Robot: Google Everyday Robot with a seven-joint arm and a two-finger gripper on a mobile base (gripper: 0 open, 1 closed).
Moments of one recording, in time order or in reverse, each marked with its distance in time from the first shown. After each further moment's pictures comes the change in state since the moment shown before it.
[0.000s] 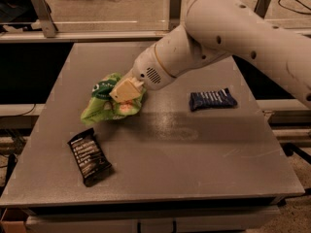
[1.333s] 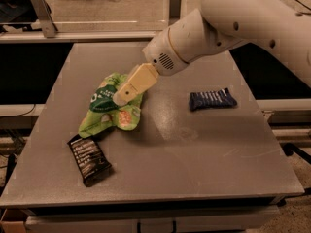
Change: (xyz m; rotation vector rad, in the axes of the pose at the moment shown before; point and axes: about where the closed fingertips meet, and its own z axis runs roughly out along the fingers) arm -0.010 -0.028 -0.032 0.099 -0.021 -0.062
